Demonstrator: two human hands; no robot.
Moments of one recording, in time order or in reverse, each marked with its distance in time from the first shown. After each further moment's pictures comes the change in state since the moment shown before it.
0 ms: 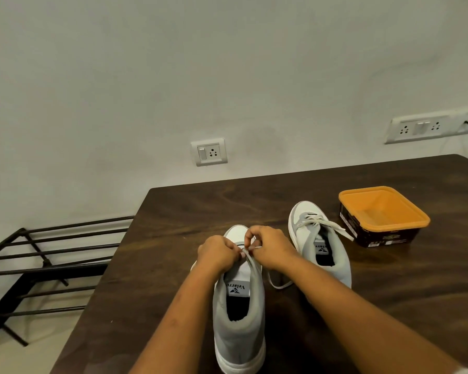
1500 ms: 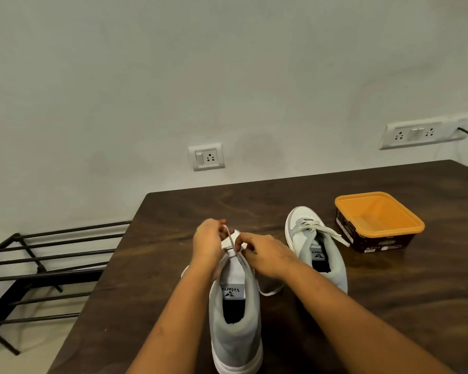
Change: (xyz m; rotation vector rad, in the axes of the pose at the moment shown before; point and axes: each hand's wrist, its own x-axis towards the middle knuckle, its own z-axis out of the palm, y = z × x) left_hand -0.018 0.034 -0.016 -1.112 0.196 -0.097; right_hand 0.004 0.007 -0.001 -0.144 -0.082 -0.139
